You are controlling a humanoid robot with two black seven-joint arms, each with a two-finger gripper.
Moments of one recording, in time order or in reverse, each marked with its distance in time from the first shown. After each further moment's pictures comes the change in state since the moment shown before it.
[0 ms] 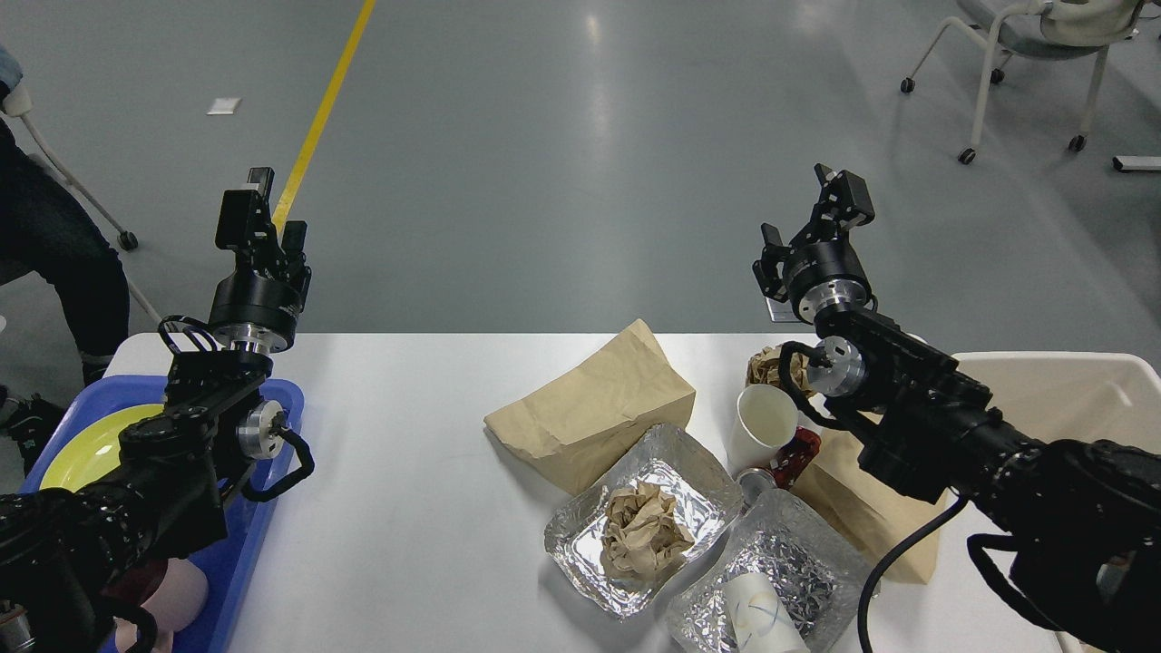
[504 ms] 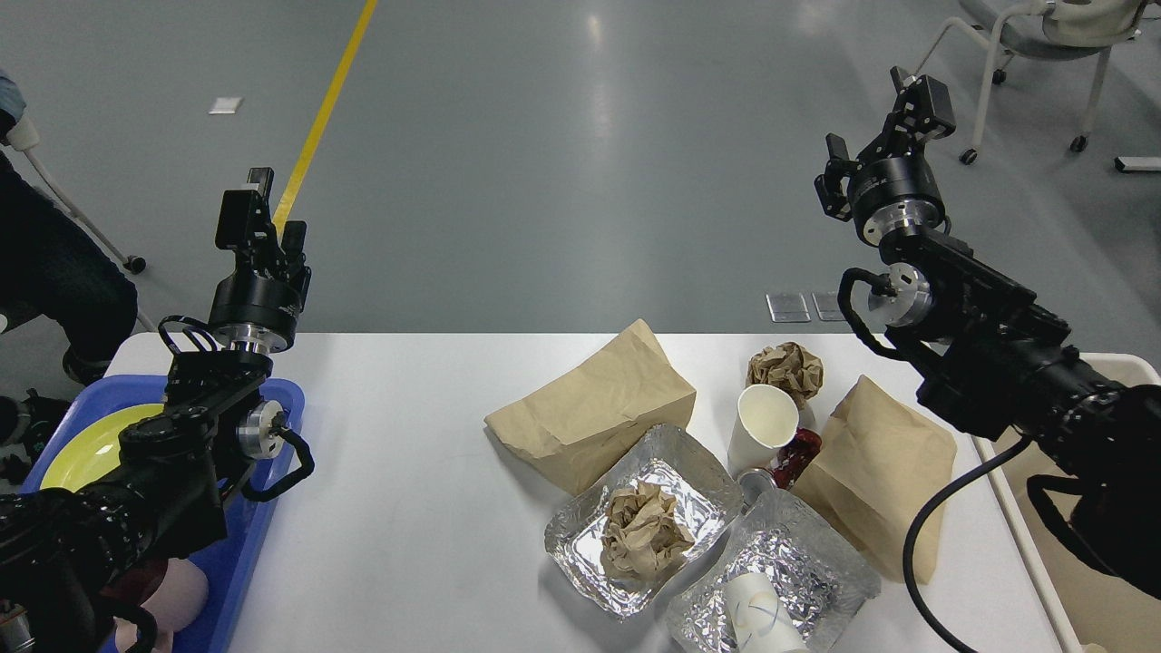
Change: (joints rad) left arm 0.000 0.000 0.000 0.000 0.000 0.000 0.000; right arm 0.116 -0.120 -0.020 0.007 -0.001 0.021 0.004
